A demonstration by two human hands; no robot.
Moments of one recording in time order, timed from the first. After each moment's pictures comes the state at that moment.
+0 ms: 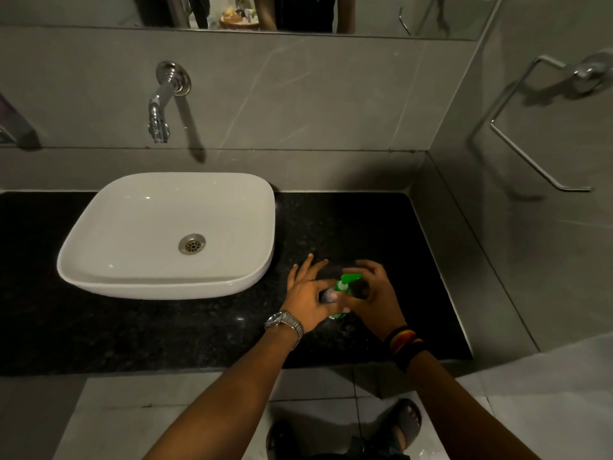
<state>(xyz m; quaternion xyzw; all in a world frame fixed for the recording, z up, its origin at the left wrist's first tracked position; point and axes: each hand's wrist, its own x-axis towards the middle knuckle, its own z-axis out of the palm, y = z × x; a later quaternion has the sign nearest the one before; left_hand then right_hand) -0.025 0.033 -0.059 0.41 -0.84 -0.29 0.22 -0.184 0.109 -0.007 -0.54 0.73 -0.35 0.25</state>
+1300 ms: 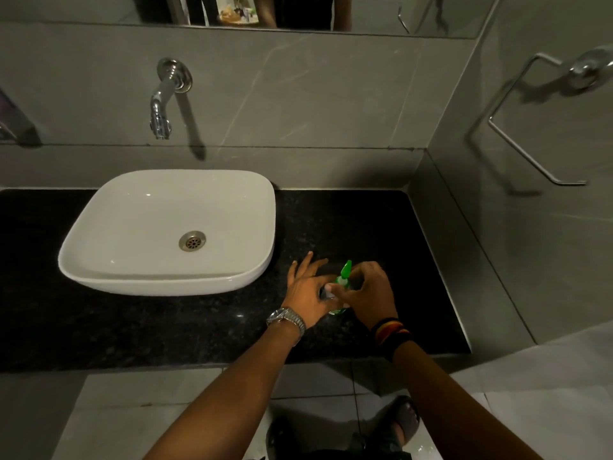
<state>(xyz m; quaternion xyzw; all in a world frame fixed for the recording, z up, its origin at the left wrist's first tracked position) -0.024 0.034 -0.061 0.41 -0.84 -0.27 0.22 -0.173 0.102 -0.012 -0.52 0.77 -0.31 0.17</state>
